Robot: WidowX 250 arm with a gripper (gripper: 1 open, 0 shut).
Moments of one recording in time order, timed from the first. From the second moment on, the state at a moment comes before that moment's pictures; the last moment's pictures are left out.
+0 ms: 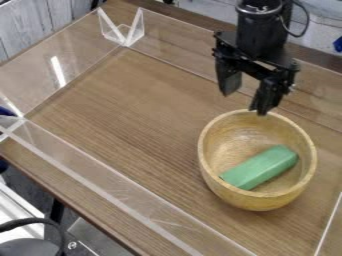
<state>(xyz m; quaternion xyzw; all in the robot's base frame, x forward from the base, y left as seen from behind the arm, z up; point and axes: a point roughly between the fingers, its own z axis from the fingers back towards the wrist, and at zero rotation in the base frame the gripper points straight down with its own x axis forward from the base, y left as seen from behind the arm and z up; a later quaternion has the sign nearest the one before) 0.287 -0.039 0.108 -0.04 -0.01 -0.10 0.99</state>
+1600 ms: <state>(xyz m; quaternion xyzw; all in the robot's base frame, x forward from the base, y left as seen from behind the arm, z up) 0.343 0.012 0.078 -0.02 -0.01 -0.06 1.00</state>
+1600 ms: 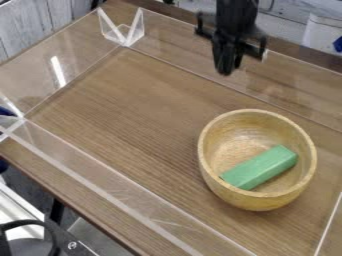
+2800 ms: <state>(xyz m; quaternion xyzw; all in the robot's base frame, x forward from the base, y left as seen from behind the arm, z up) 0.346 0.010 0.042 -0.03 0.02 -0.06 1.00</state>
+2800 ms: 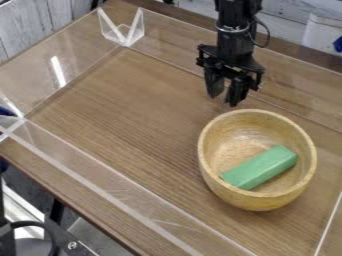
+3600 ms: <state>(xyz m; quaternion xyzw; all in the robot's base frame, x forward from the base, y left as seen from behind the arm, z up) 0.358 0.014 0.130 -0.02 -0.09 -0.05 0.99</state>
